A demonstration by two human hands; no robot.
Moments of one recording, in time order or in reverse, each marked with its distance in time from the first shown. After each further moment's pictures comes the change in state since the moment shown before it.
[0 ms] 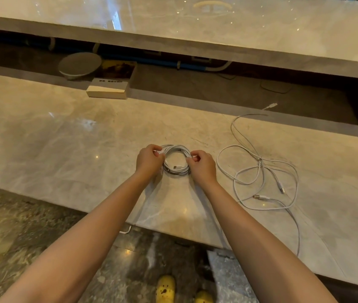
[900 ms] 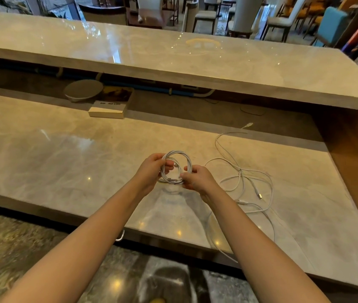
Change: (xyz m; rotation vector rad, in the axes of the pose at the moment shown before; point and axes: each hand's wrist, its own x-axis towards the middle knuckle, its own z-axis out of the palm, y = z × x) left_hand -0.073 0.055 -0.014 -0.610 -0.304 -0.011; right_hand -0.059 -0.032 -0.065 0.344 -0.240 0.163
